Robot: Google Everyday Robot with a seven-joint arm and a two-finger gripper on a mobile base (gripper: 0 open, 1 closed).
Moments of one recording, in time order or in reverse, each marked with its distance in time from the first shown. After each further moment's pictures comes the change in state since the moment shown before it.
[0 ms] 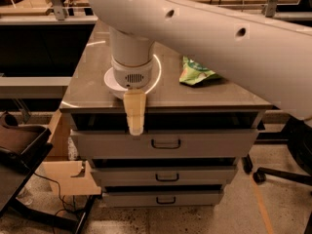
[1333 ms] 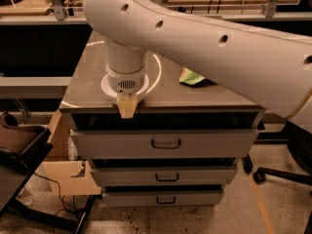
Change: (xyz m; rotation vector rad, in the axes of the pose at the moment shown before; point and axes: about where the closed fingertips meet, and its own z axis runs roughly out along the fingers) arm -0.017 -0.004 0.026 -0.019 -0.018 0.014
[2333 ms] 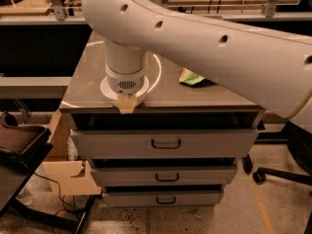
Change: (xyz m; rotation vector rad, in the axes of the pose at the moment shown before) arm -0.001 0.000 0.000 0.003 0.000 -0.002
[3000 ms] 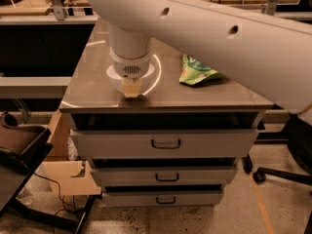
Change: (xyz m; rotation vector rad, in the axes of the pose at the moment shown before) arm 0.014 -0.032 -0.031 0.122 0.018 0.026
